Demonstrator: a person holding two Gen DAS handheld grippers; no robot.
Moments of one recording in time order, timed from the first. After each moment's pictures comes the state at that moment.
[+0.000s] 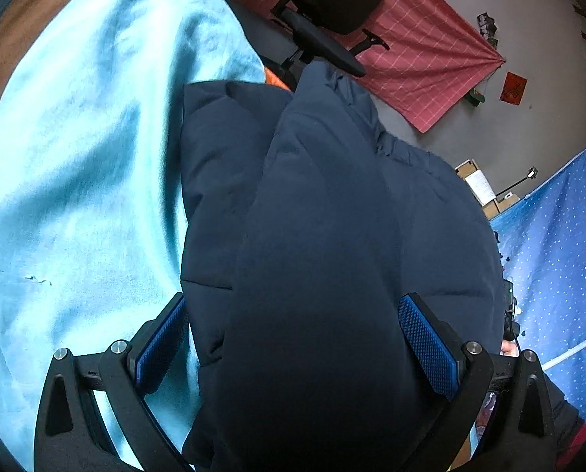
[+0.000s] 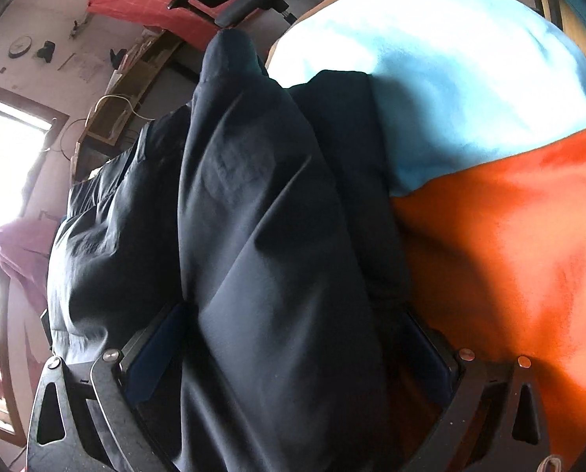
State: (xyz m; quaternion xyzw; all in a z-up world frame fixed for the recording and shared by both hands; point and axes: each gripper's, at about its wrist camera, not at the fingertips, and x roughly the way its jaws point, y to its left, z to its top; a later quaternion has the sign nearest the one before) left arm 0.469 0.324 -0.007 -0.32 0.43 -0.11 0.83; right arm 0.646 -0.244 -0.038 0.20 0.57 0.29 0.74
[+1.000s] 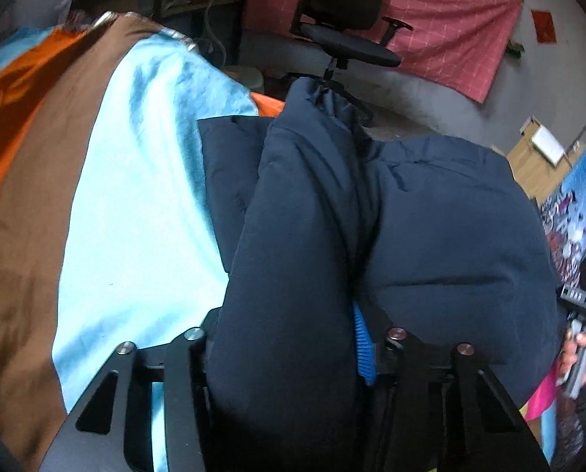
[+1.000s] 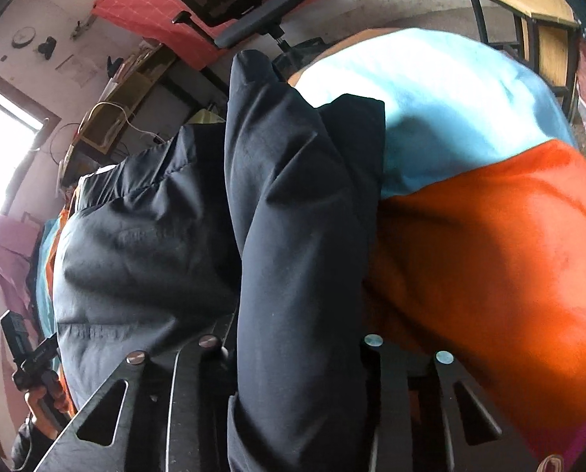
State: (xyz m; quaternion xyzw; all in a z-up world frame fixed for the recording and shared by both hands) left arm 0.427 0.229 0.043 -0.14 0.45 0.03 0.88; right arm 0.596 -0.234 0.004 0.17 0.54 0.24 0.79
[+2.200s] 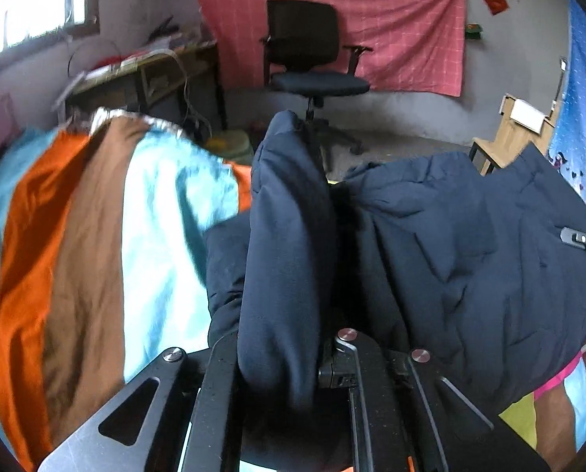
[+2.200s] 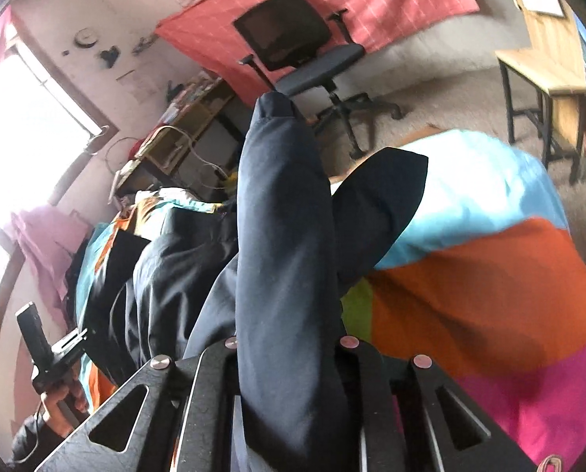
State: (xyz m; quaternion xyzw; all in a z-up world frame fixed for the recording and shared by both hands) left arm 0.381 0.164 0.102 -0.04 0.39 0.04 0.92; right arm 0.537 -0.220 0.105 0.18 0.45 0.29 0.82
